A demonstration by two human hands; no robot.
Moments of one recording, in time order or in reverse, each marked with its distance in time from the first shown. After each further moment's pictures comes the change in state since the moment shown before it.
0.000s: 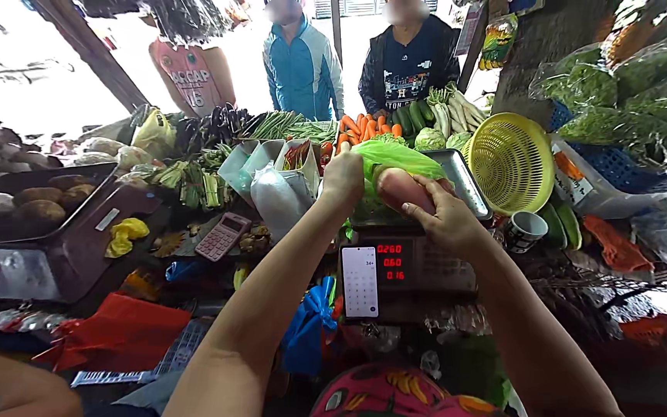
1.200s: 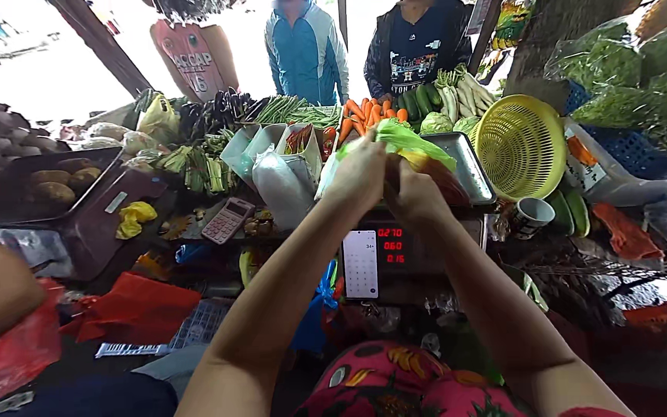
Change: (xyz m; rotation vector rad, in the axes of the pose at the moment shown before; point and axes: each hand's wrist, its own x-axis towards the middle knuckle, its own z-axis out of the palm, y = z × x) left_hand -0.046 0.020 -0.016 -0.107 0.011 0.241; right_hand 0.010 -0.030 0.035 -0.231 0.086 -0.084
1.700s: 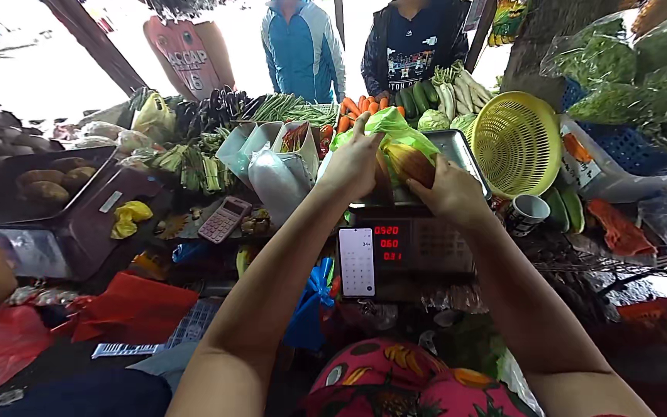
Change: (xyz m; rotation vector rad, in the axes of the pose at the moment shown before) left_hand 0.011 -0.011 0.000 -0.064 -0.013 0.022; right_hand 0.003 0.054 -0.020 -0.305 0.132 0.109
